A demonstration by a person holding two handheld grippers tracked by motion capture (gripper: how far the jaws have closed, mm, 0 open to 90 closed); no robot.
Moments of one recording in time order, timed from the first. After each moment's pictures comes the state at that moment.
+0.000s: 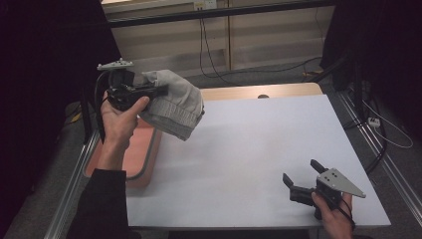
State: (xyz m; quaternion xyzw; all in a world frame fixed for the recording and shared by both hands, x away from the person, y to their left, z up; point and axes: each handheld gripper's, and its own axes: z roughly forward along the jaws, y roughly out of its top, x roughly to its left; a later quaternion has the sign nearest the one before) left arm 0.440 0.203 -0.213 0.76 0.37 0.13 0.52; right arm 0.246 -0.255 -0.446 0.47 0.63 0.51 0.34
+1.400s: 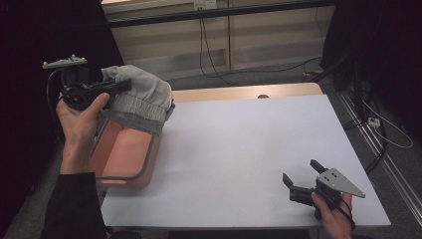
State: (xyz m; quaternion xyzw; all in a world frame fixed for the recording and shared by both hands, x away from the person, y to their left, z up) left arm 0.426 0.278 -0.188 0.73 0.40 0.18 0.52; right arm 0.246 -0.254 -0.446 0.48 0.63 0.50 0.34
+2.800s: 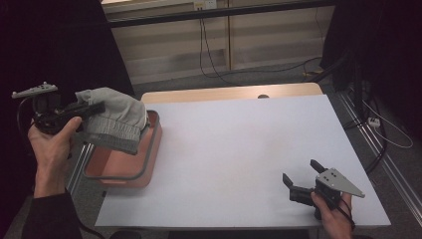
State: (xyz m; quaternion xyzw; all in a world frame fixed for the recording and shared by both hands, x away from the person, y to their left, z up) left arm 0.405 0.350 -0.229 0.73 0.44 0.17 0.50; right arm 0.247 -0.254 -0.447 0.48 0.64 0.50 0.34
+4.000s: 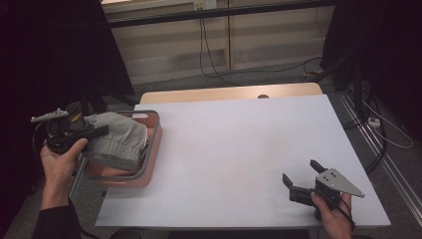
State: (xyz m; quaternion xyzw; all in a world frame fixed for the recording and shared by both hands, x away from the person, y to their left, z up) left arm 0.413 0.380 -0.308 0.74 0.46 0.13 0.47; right arm 0.247 -0.254 -0.447 0.48 0.64 0.50 0.34
